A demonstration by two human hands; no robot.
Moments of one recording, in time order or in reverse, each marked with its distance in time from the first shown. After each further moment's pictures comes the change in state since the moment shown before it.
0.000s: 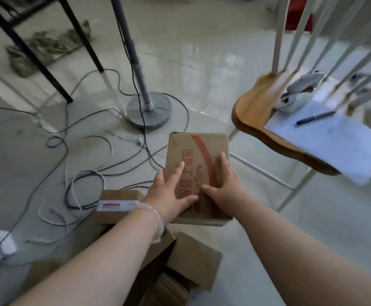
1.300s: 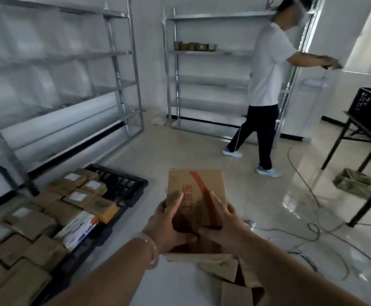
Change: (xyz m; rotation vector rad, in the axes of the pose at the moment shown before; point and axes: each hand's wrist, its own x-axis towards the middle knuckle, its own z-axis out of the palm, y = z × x) left_hand -0.884 -0.074 -0.111 -0.471 1.094 -0.771; right_hand -0.714 -0.291 0.179 -0.691 -1.084 -1.262
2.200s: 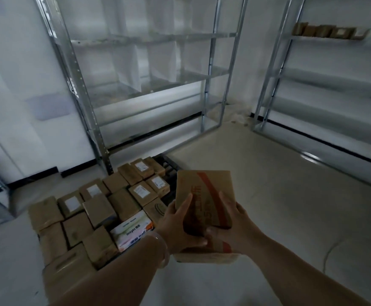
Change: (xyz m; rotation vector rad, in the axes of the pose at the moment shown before) left_hand 0.216 -0.256 -0.214 -0.068 0.127 -0.426; right_hand 0.413 -0.186 0.129 -0.045 -0.329 -0.268
